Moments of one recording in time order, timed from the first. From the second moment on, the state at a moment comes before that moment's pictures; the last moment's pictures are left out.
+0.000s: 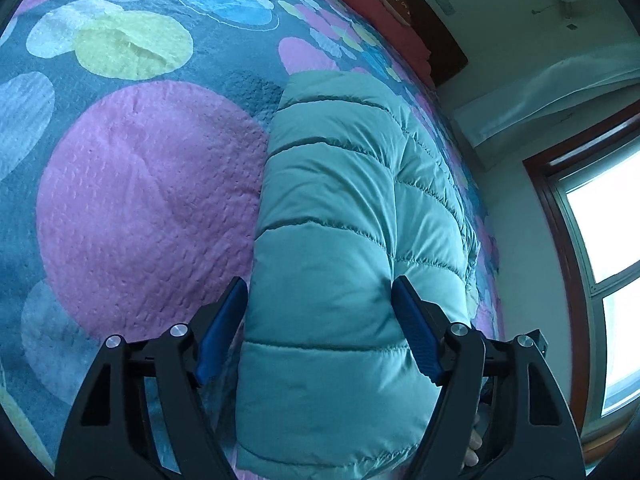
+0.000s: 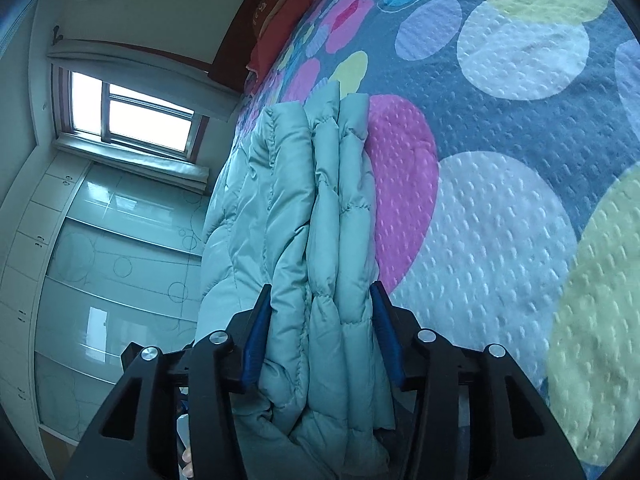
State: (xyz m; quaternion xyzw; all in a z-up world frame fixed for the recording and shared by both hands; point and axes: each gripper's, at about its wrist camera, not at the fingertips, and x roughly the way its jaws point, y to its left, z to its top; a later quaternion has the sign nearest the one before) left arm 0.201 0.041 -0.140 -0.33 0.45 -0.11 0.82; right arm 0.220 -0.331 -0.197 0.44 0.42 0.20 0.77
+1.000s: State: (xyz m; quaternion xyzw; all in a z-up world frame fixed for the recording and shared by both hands) left arm 0.034 -0.009 -0.040 -0.04 0.33 0.02 0.94; right arm 0.059 -0.242 -0.078 0.10 0.35 0.02 0.93
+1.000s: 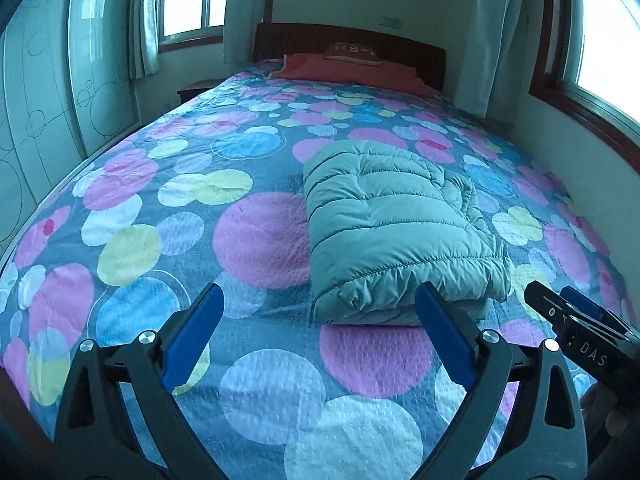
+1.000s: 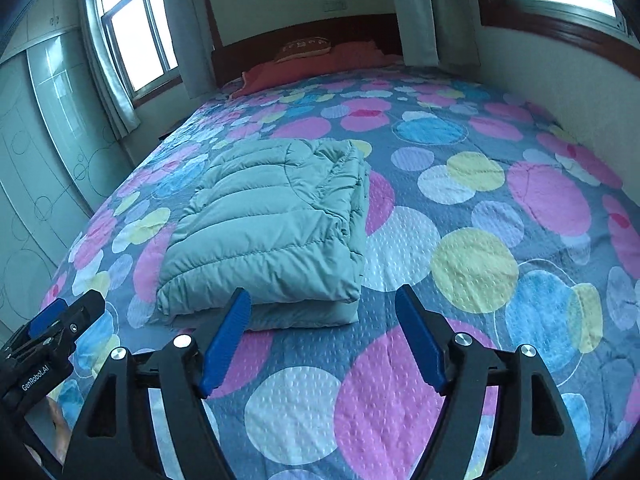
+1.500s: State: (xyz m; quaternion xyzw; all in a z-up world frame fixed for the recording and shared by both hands) left arm 0.009 -0.014 -0.016 -0.03 0.30 0.04 0.95; right arm 0.027 -0.214 -0.048 0.06 0.31 0.02 0.95
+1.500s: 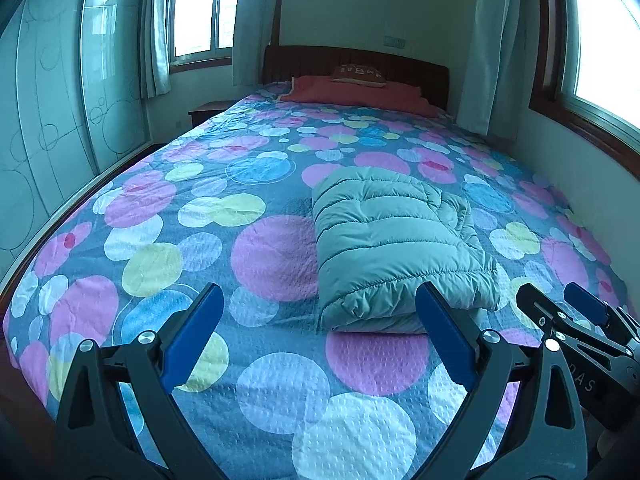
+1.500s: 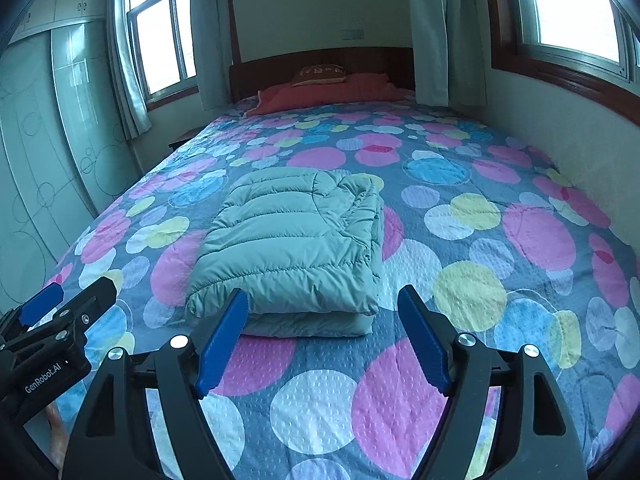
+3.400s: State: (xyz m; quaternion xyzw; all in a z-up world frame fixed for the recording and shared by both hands) left arm 0.003 -0.016 -0.016 -0.02 0.29 0.05 0.95; right arm 0.021 -0.209 -0.046 0.06 0.31 0.02 0.95
